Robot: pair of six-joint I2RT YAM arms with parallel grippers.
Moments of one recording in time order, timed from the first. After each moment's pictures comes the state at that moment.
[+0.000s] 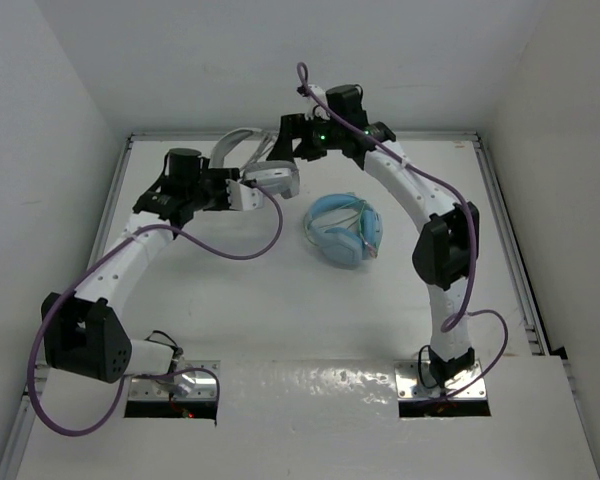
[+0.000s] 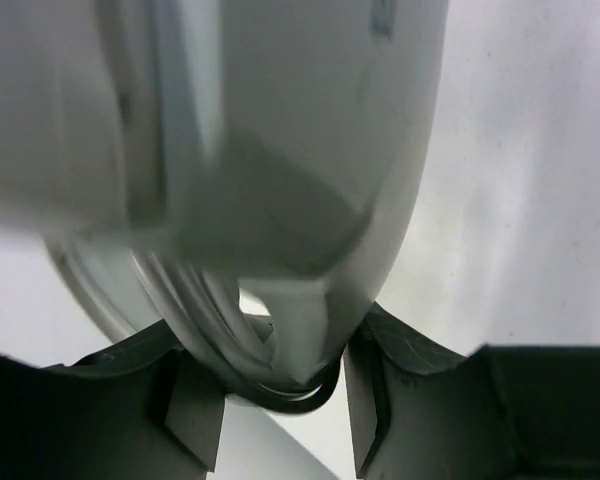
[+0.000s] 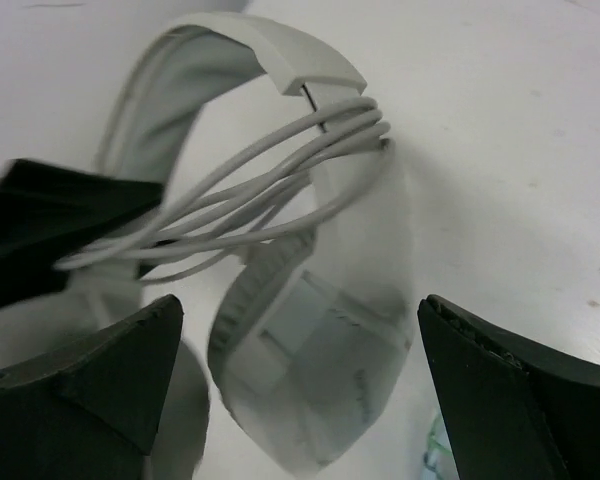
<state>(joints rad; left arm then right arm) -0.21 1.34 1.13 -0.41 0.32 1.29 0.47 2.09 1.99 -0.44 -0.48 0.26</state>
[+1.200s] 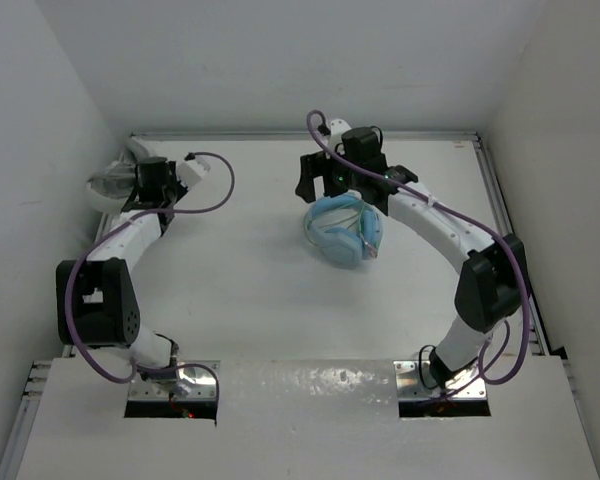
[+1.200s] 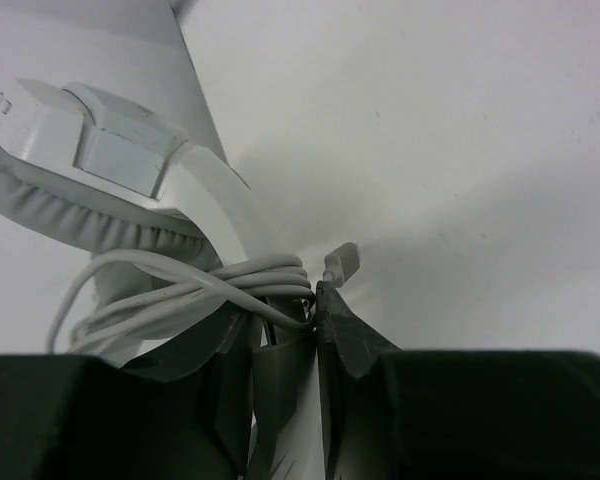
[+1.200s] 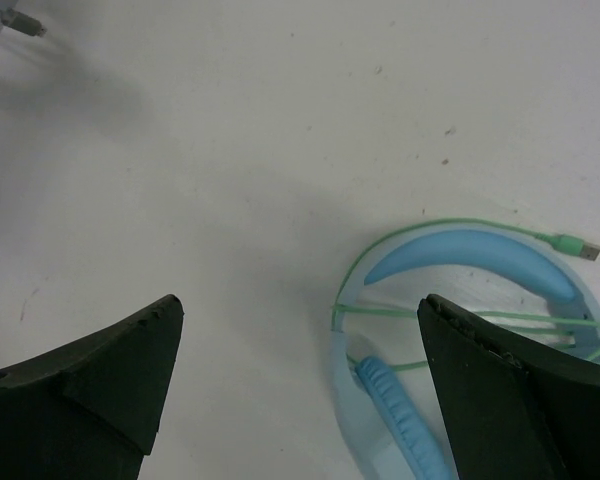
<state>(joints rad) 0.05 1.50 1.00 -0.08 -0.16 0.91 0.51 1.70 1.42 -0.28 -0.17 0.16</state>
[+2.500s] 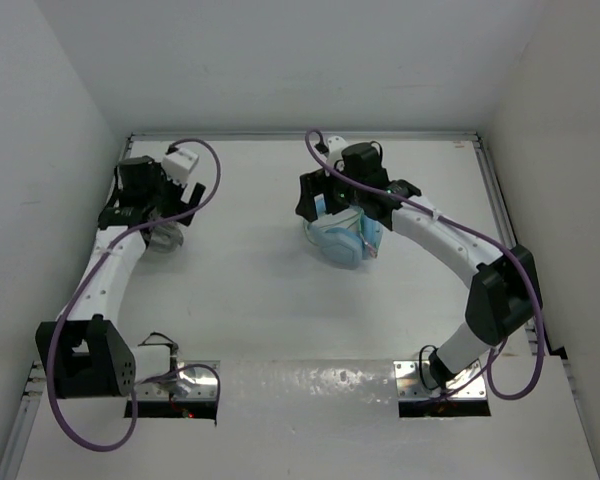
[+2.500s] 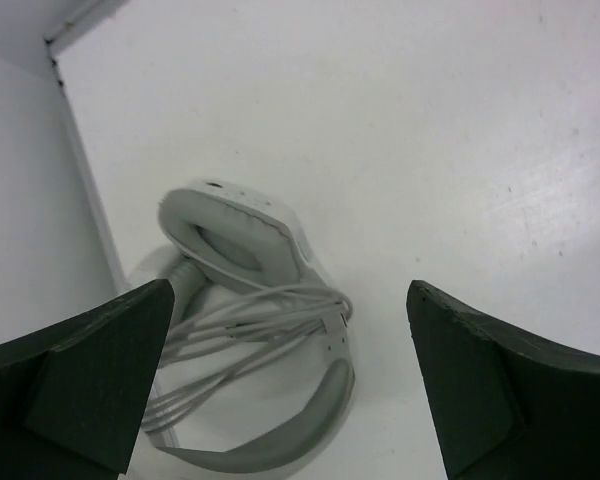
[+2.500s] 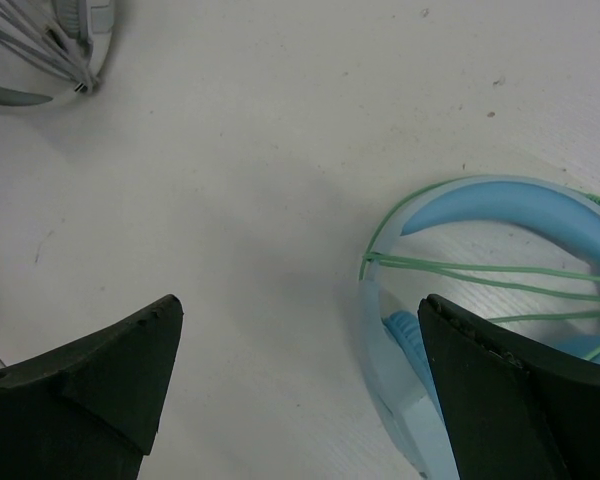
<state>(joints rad) 0.06 1.23 0.99 -0.40 0.14 0.52 0.55 1.61 1.28 -0.27 -0.21 0.15</state>
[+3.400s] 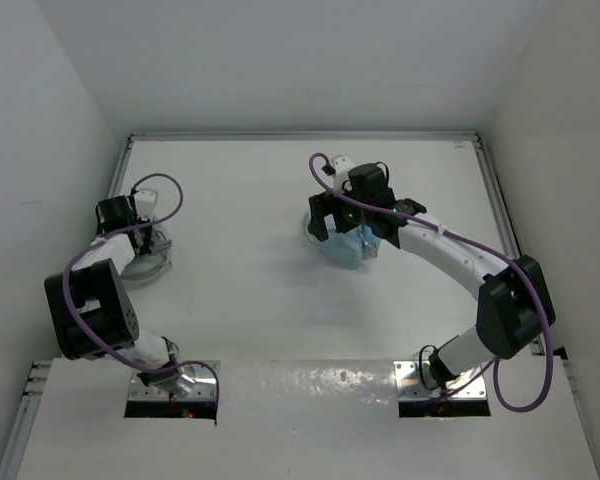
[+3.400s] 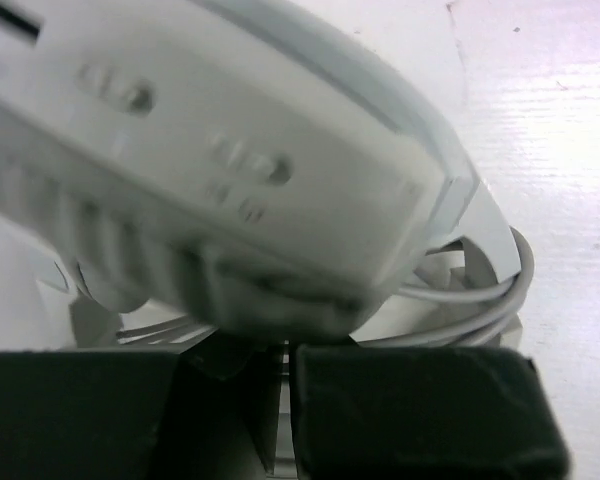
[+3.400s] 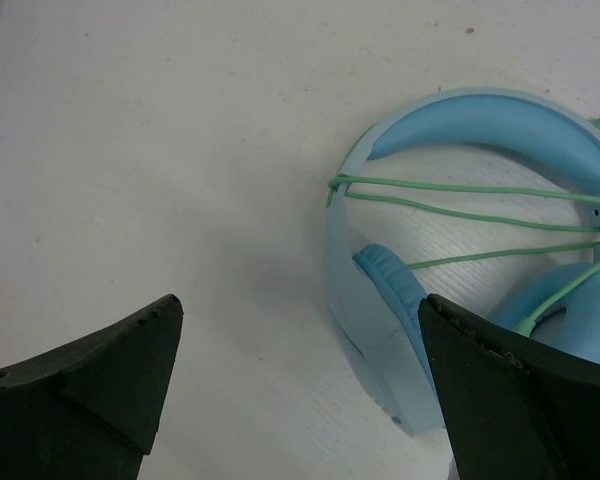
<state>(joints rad) 0.36 1.47 0.77 -0.16 0.01 0.46 0.55 1.52 1.08 -0.23 -0.17 0.09</state>
